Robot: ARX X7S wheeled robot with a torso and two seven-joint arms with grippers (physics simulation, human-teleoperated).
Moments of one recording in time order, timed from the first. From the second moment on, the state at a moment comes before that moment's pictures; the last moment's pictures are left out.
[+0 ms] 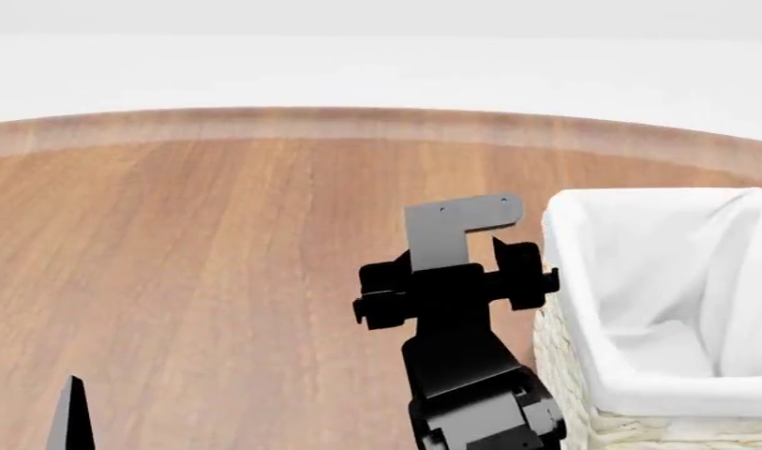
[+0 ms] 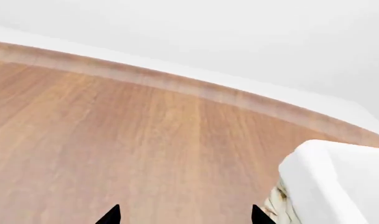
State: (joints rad) left arm 0.22 -0.34 0.22 0.74 -0.24 -0.01 -0.33; right arm 1.14 0.00 -1.19 1.26 0.97 0.01 0.34
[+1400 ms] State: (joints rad) left arm 0.23 -0.37 0.25 0.73 -0.22 0.02 -0.34; right arm 1.02 0.00 -1.43 1.30 1.28 -0.04 0.26
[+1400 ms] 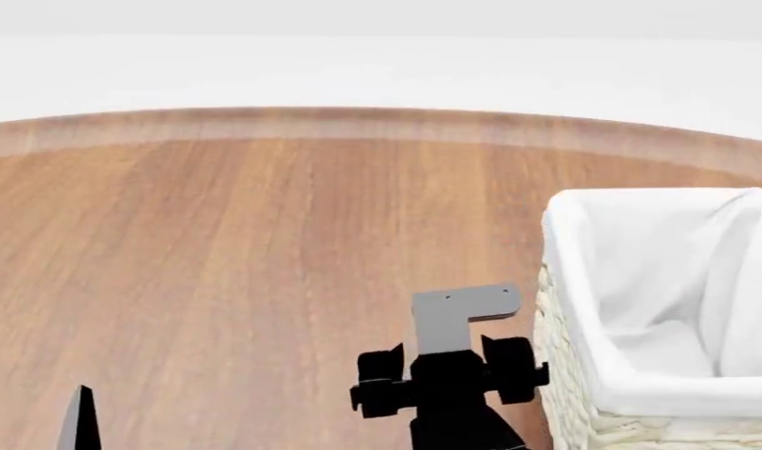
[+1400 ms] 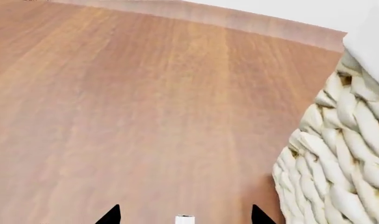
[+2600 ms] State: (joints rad) left arm 0.22 -0.39 0.27 0.72 -0.21 0.03 -0.36; right arm 0.95 0.00 -1.06 1.31 0.96 0.03 0.23
